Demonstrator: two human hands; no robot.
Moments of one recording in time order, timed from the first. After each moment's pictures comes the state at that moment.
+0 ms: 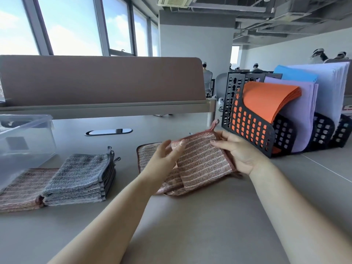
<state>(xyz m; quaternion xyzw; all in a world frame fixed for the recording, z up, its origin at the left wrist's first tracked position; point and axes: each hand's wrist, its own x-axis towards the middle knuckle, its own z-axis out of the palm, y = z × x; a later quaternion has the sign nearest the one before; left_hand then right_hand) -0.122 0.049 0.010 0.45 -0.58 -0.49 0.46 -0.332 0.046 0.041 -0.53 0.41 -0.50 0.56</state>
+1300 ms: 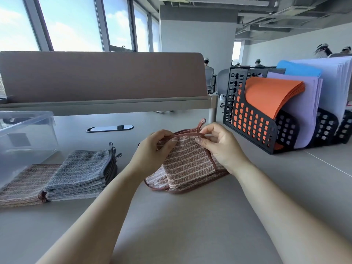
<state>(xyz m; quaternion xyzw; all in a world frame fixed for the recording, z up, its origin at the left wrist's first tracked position) -0.090 0.036 0.021 0.44 -0.75 -0.17 0.46 -0.296 0.041 0.025 -0.66 0.38 -0.56 0.32</state>
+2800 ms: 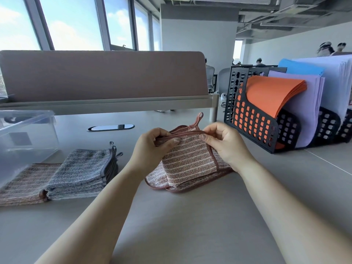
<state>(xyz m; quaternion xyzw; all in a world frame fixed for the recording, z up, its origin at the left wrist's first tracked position) -0.095 0.048 0.031 0.43 -0.68 -0.27 0.53 -0.301 0.045 0.031 -0.66 0.39 -0.57 0.30</state>
